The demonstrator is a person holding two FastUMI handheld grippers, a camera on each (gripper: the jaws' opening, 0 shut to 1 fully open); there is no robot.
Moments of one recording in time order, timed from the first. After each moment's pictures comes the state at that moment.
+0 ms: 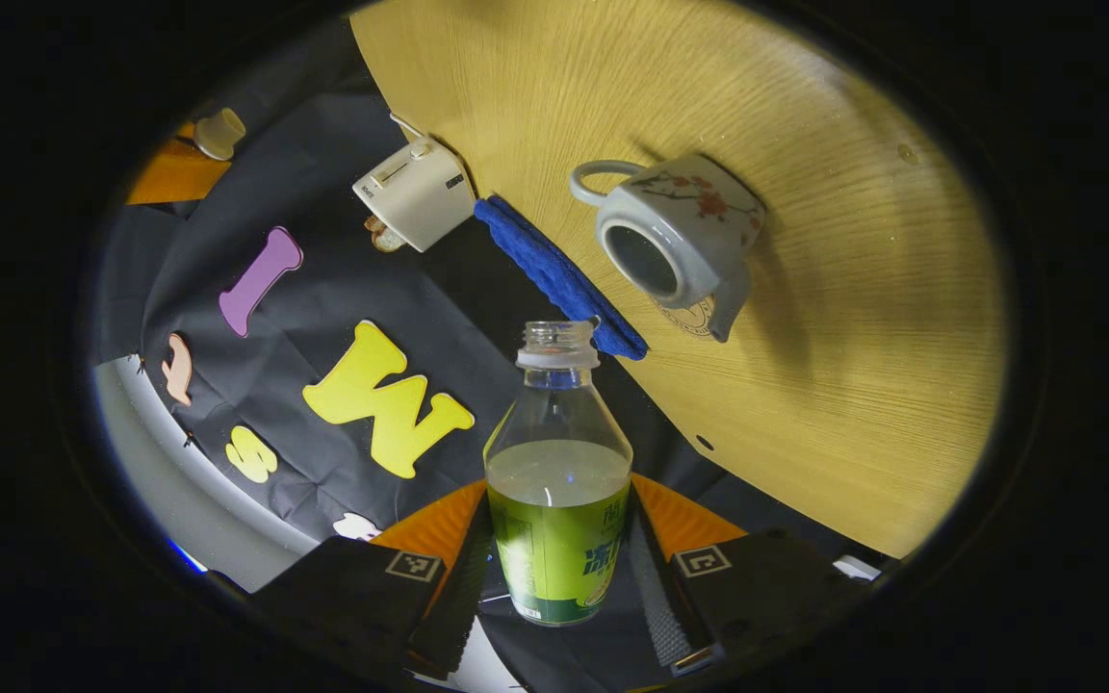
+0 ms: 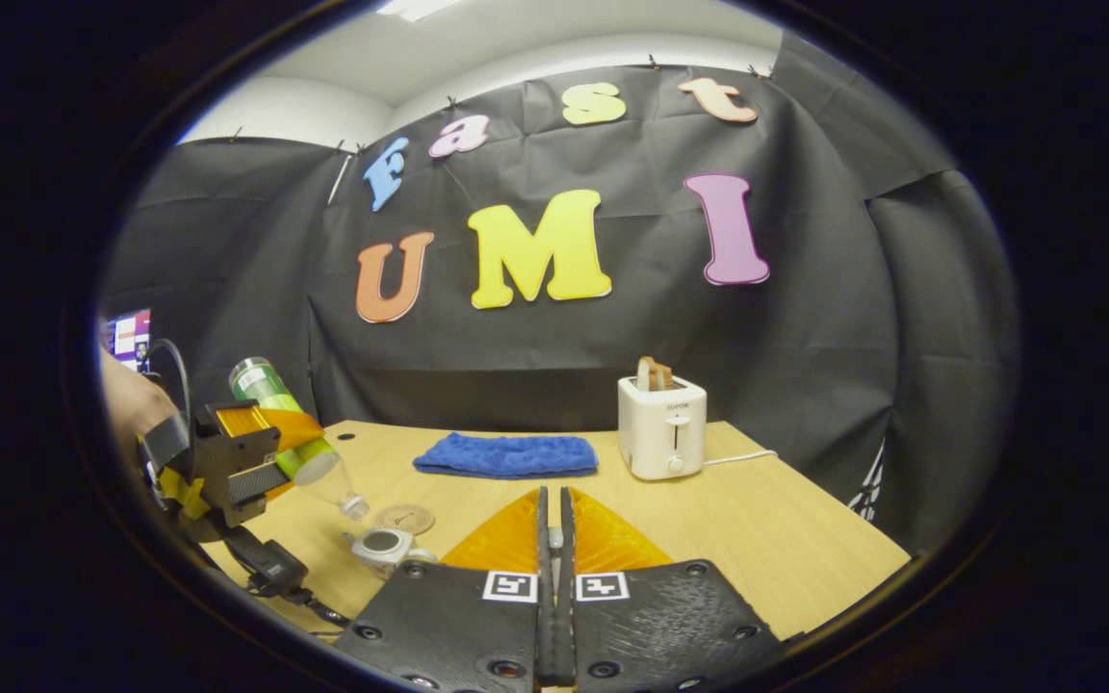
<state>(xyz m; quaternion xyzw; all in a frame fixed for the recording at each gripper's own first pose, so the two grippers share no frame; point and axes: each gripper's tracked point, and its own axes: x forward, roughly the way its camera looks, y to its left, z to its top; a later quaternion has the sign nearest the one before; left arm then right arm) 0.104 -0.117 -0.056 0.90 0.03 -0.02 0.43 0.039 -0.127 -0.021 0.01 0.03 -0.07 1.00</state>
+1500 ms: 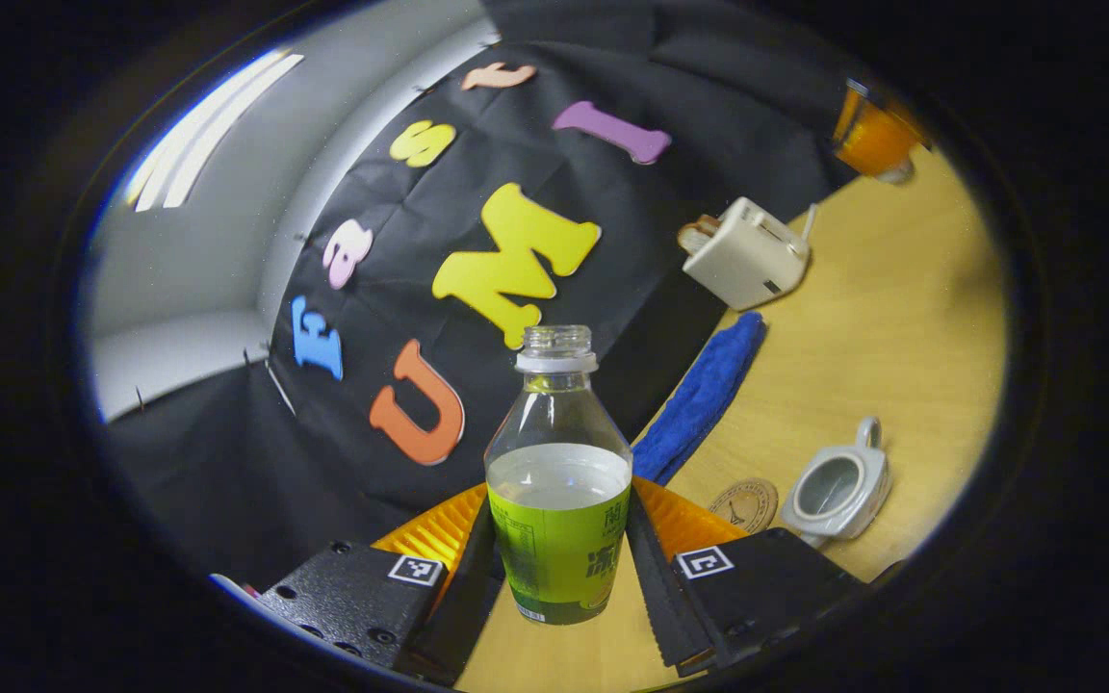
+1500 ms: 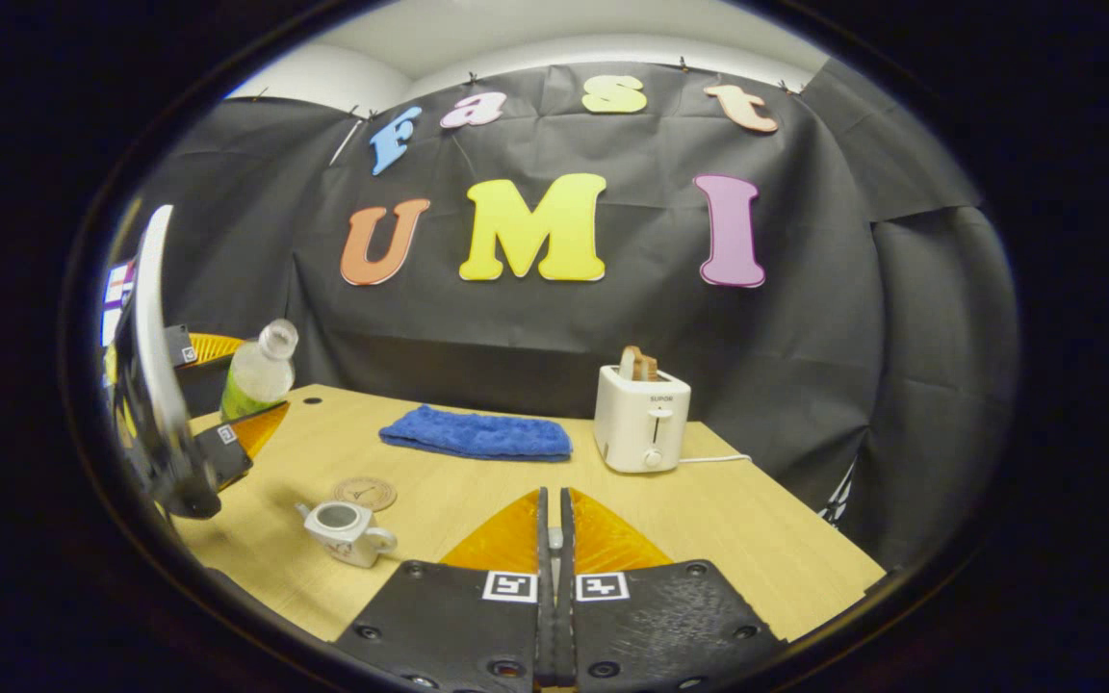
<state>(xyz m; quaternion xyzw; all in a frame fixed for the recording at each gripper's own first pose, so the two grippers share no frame) 0.130 -0.111 -0.039 0.35 -0.05 -0.03 0.93 0.052 -0.131 -0.043 -0.05 0.05 -0.11 0.99</state>
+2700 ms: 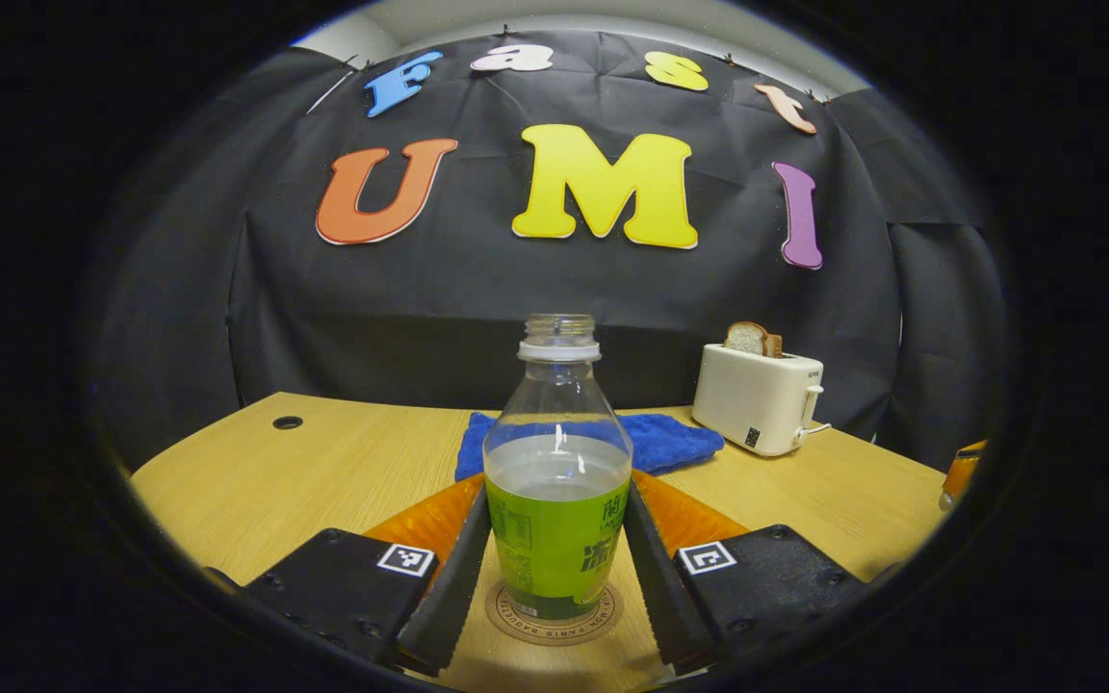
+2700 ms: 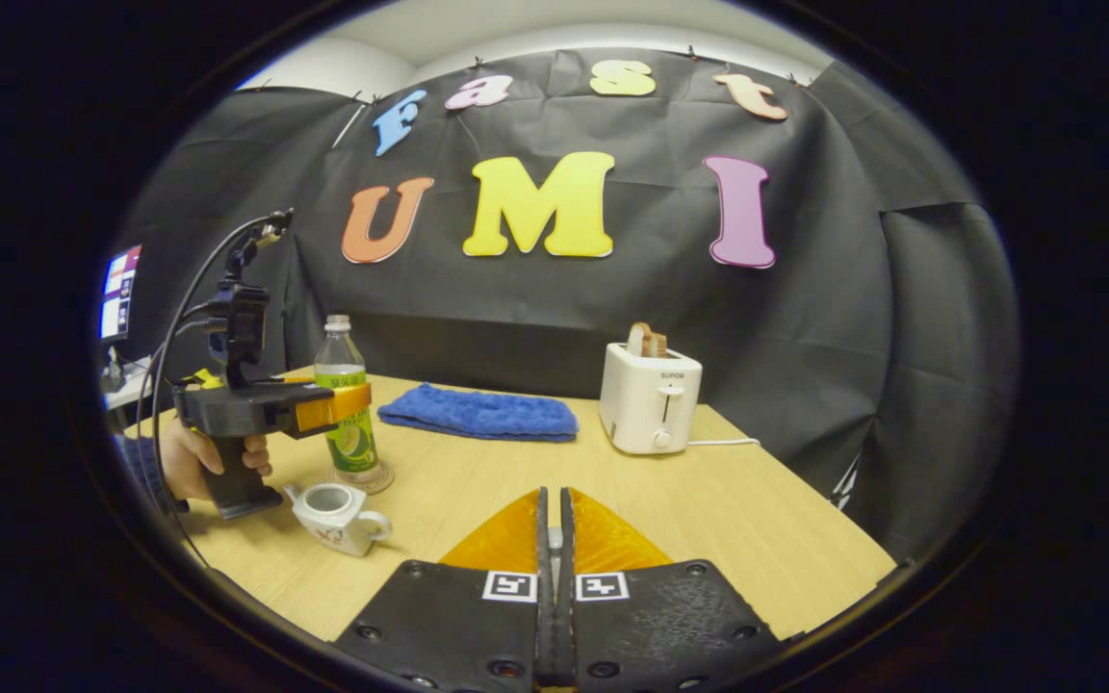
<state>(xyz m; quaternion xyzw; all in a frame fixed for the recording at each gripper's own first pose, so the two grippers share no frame) 0.224 -0.152 -0.100 -0.04 0.06 -0.15 0.99 0.068 -0.129 -0.072 -0.05 0.08 -0.11 0.99</state>
